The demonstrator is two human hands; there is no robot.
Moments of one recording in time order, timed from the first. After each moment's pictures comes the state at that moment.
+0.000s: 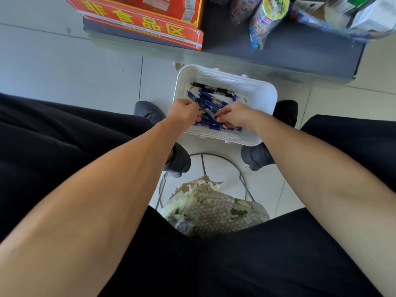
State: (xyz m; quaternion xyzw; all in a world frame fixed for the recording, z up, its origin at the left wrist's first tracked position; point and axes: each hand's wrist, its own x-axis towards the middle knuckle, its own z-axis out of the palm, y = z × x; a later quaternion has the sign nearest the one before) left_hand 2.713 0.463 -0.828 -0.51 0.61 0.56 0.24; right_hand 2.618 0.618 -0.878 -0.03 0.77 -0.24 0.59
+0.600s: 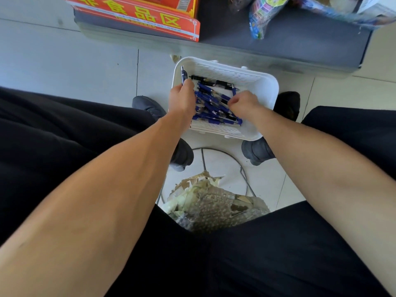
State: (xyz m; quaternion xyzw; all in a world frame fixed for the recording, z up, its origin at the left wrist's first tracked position) left_hand 2.701 0.469 -0.821 -0.56 0.51 0.64 0.12; right_hand 2.613 0.630 -0.888 -0.01 0.86 -0.17 0.48
